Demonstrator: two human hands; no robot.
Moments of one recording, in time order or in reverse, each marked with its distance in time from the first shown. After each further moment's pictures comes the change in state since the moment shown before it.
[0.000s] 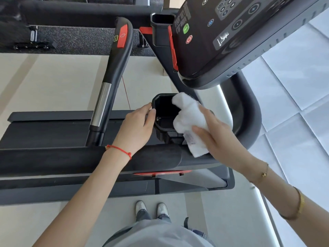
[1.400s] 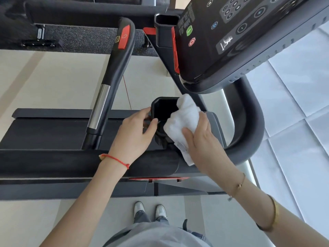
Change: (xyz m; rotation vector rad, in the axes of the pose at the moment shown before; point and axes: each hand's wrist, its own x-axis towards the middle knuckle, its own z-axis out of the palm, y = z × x) left_hand -0.006 -0.004 0.006 0.004 0.099 0.056; right_hand 0.009 -0.019 0.031 -0.122 0.095 0.259
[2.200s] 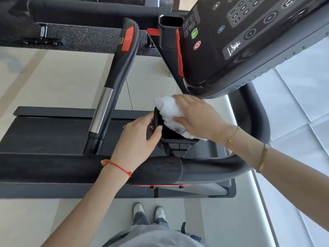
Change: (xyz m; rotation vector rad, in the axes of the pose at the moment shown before) left_hand 0.000 -0.001 0.002 0.051 -0.002 0.023; right_hand 0.100 -0.006 -0.019 -0.502 -0.150 -0.524
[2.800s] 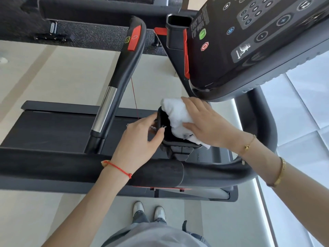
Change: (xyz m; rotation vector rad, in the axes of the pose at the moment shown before) left_hand 0.000 0.002 -0.003 -0.046 -0.001 -0.030; right_hand -0.013 0.007 -0.002 0.012 -0.061 -0.024
